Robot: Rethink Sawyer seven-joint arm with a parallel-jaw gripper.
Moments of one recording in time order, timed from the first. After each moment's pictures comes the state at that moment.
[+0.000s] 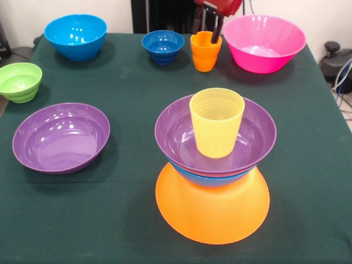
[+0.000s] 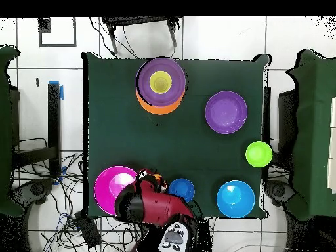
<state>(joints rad) 0.06 -0.66 -0.24 2.14 0.03 -0.03 2.32</state>
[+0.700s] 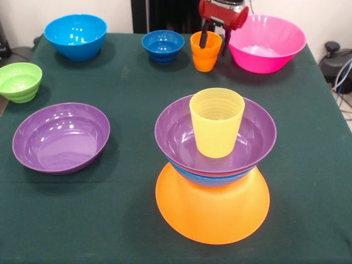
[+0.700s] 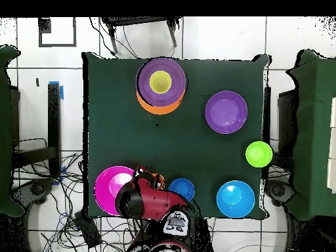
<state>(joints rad) 0.01 -0.60 -0.16 2.13 0.03 -0.14 2.32</state>
